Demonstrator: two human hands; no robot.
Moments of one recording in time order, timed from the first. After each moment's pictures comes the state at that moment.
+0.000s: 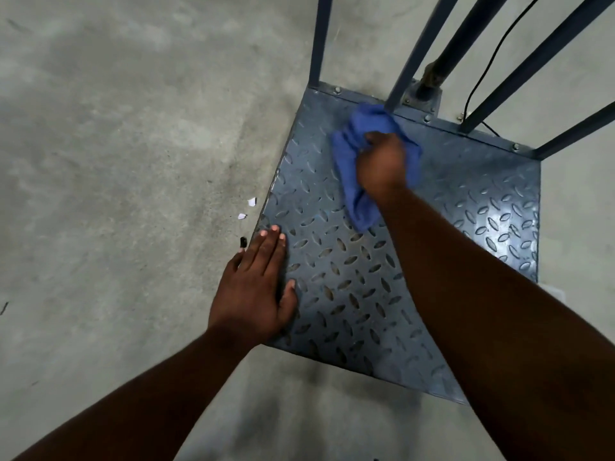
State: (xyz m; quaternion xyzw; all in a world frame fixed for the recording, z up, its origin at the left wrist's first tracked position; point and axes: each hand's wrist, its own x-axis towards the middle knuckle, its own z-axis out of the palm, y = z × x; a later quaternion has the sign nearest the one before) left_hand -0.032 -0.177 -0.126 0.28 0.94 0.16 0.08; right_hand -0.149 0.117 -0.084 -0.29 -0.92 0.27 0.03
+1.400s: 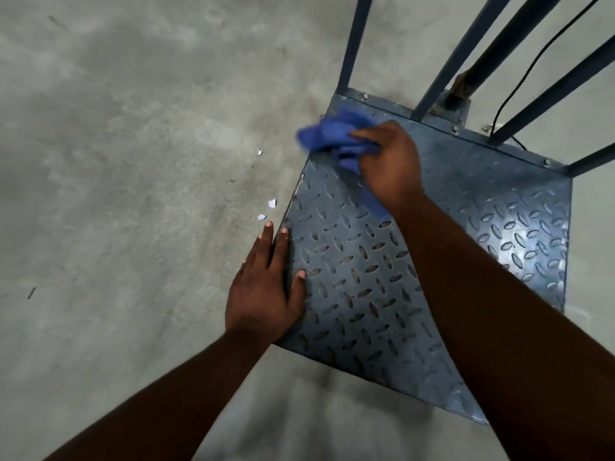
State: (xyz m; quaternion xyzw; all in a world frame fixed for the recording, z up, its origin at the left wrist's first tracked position) left_hand -0.034 -0.179 -0.119 0.15 0.95 0.24 0.10; right_hand -0.158 0.080 -0.058 -0.15 -0.90 0.41 0.09
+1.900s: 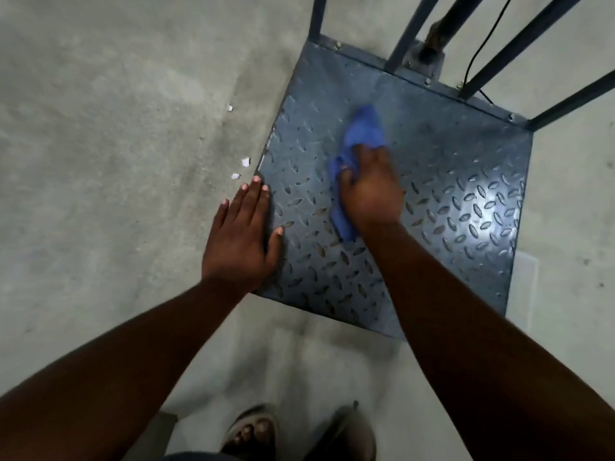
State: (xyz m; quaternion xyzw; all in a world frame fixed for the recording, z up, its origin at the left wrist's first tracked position) left_hand -0.031 -0.179 -0.125 0.23 0.95 0.20 0.04; right_hand -0.048 0.058 -0.076 -0.23 -0.96 0.16 0.04
